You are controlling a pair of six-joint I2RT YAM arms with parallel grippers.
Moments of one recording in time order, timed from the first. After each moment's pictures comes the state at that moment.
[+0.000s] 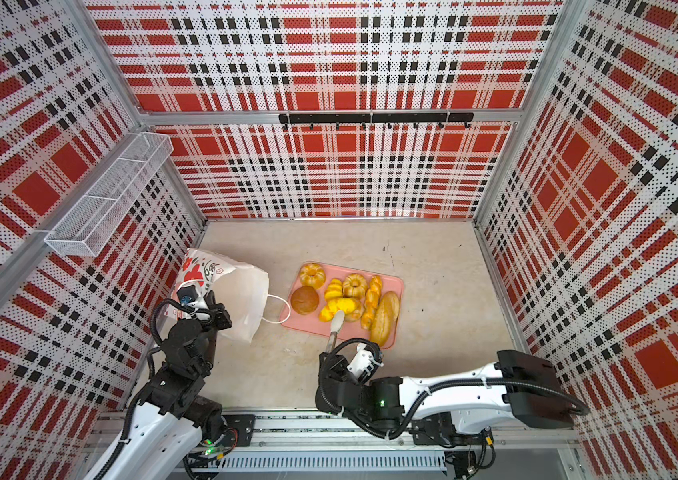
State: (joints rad) left arm -0.32 0.45 0.37 -0.05 -0.55 -0.11; right arm 1.55 1.31 0.68 -0.08 0.79 2.06
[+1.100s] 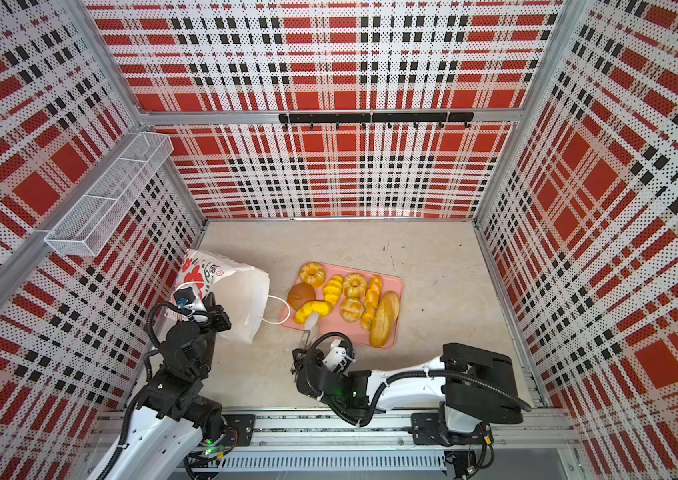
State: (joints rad) left arm -0.32 0.43 0.37 -0.09 -0.53 -0.16; right arm 1.44 1.54 0.72 0.28 0.58 2.09
